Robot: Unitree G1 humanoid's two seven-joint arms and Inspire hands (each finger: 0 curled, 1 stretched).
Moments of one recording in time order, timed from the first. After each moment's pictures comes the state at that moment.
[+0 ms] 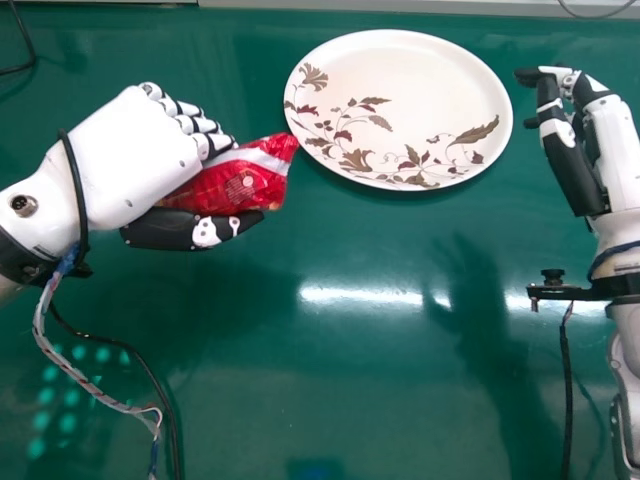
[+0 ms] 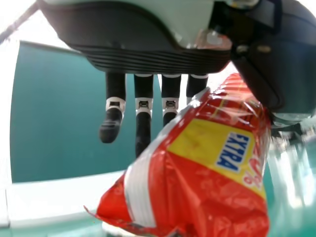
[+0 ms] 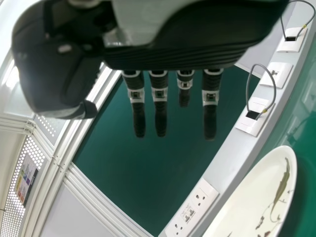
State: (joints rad) left arm -0.31 0.85 0.09 -0.16 0.80 -0.65 0.07; right arm -0.10 -0.40 -0.24 -0.34 -0.21 -0.09 0.09
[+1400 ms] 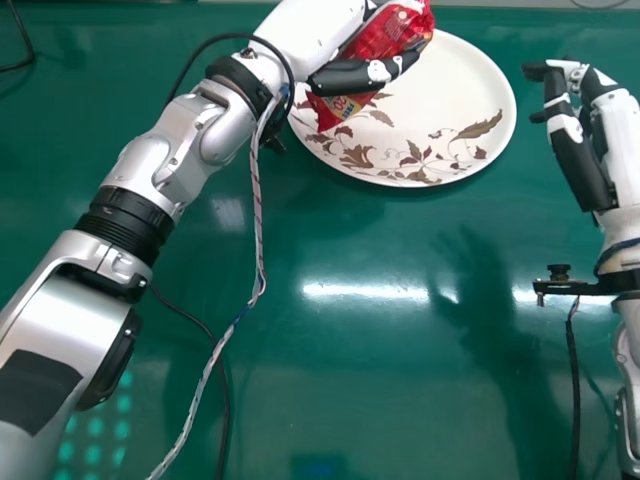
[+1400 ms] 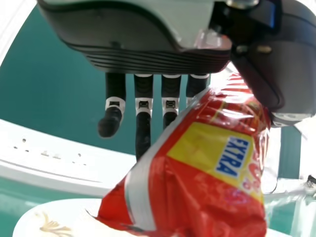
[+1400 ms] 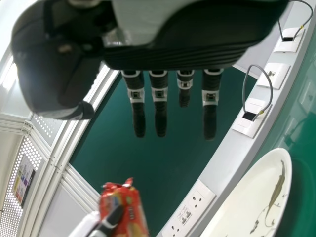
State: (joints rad) left arm -1.20 0.29 -0.38 0.89 0.84 -0.36 0.11; right arm -0.11 -0.40 -0.26 -0.30 -0.19 -0.14 0.10
